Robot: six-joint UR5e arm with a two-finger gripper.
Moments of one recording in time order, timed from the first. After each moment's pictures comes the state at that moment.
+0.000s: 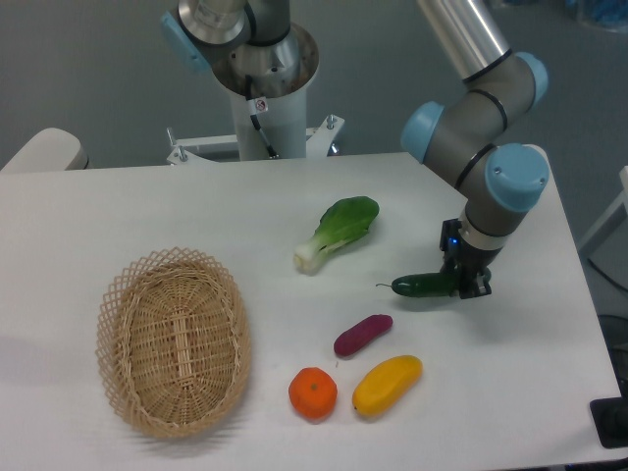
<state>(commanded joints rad) 2.76 -2.06 -1.68 -1.00 1.50 1.98</state>
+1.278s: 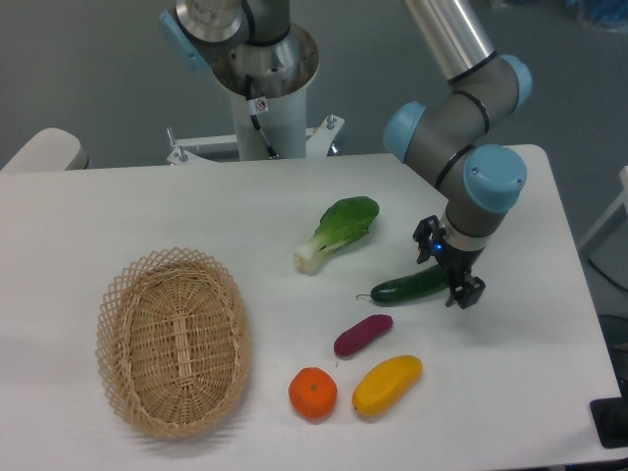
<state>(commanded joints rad) 2.70 -2.03 -1.63 -0.97 1.50 1.72</state>
